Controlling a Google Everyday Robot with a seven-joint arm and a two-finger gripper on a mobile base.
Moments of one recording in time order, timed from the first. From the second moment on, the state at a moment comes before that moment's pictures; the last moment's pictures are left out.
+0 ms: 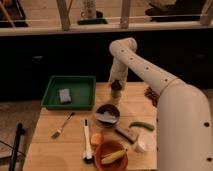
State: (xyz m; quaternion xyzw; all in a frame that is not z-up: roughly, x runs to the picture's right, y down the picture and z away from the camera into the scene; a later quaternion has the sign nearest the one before) arm 0.078 -0.009 0.837 -0.26 -0.24 -0.53 0.77
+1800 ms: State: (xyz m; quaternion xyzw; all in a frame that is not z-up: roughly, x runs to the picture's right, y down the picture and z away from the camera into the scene) arm 0.083 0.022 0.888 -0.27 -0.26 -0.50 0.78
